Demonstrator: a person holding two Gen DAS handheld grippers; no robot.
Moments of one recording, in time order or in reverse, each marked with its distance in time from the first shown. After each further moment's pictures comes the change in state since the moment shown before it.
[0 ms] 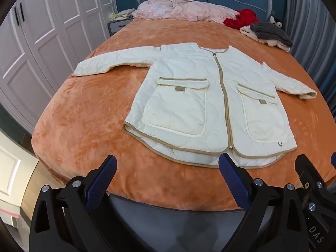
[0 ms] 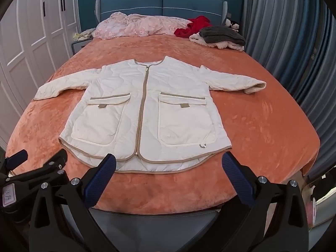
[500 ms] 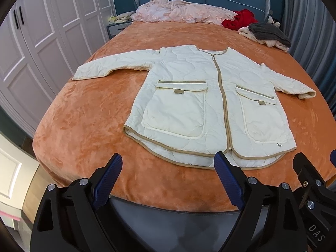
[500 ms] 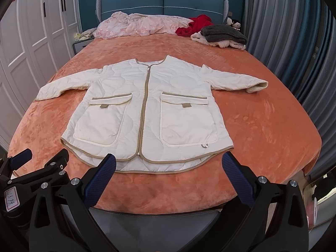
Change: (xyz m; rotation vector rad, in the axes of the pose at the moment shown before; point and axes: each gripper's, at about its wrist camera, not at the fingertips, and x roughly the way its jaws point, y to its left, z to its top) left arm -0.003 -0.004 0.003 0.016 -0.018 0.006; right arm 0.002 -0.002 0.002 0.008 0.003 0.011
